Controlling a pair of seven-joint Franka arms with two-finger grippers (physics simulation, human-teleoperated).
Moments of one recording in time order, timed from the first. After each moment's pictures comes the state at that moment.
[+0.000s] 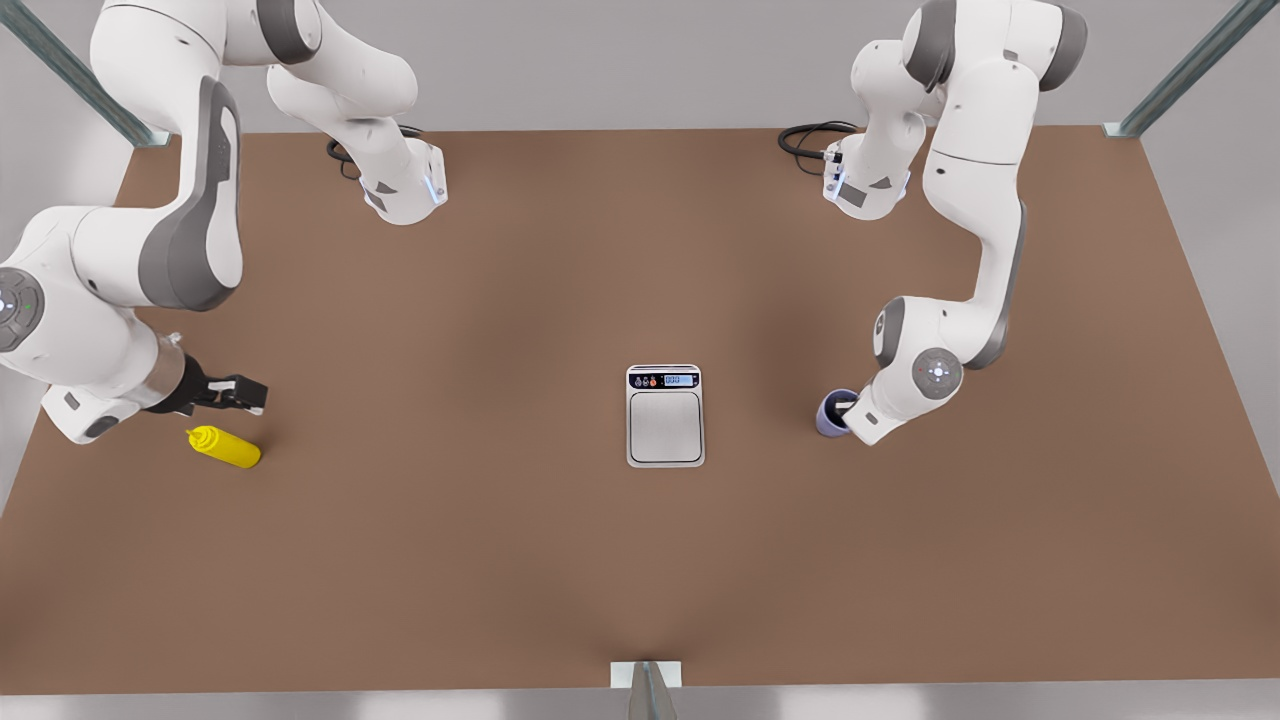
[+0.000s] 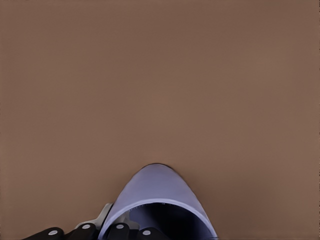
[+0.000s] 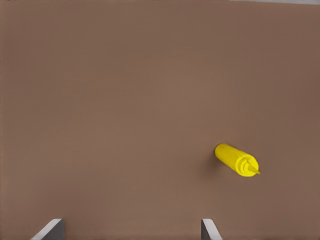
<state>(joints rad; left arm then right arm) -0.30 0.42 0.11 -2.06 -0.09 2.36 -0.06 0.02 0.29 -0.04 -1.35 -0.04 1.59 -0.04</state>
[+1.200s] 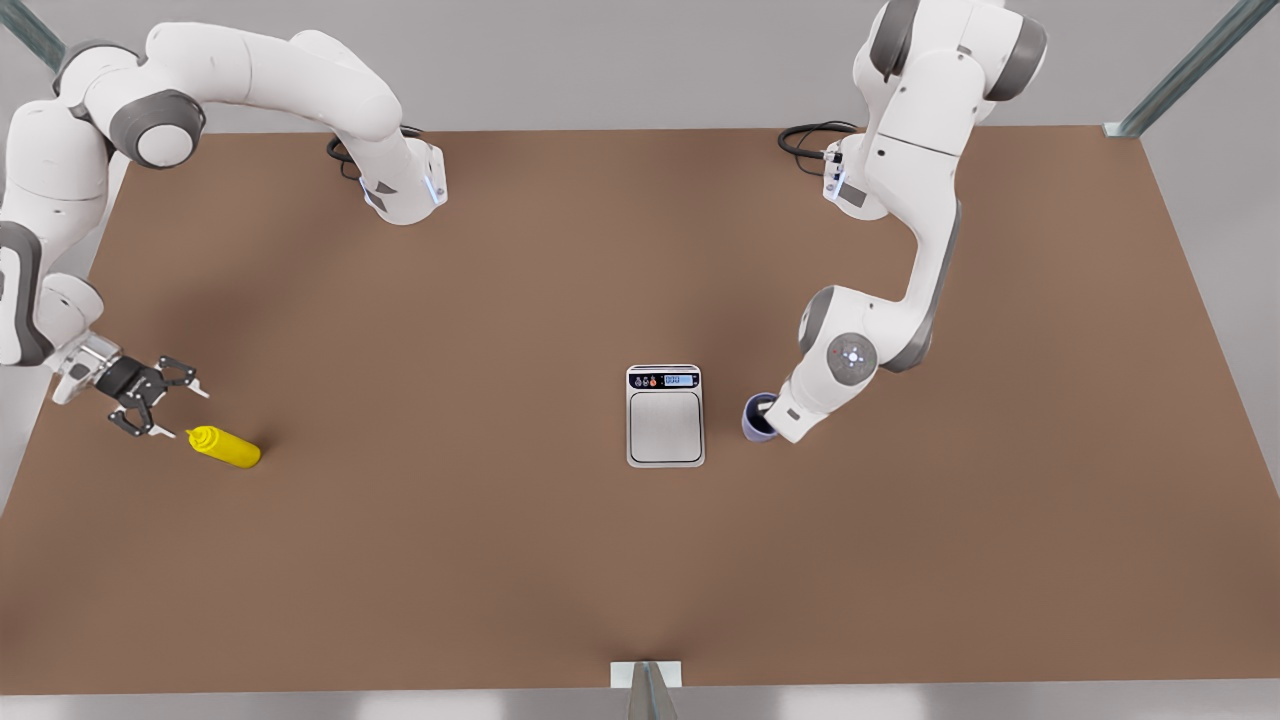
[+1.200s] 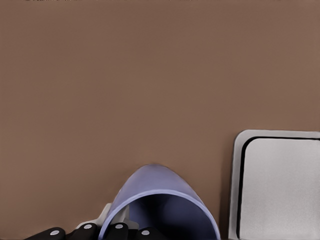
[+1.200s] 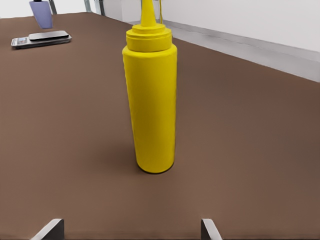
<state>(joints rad) -0.50 0.46 0.09 -1.92 -0.19 2.36 -0.34 -0.81 0.82 -0.04 -1.63 0.97 1.82 -2.43</state>
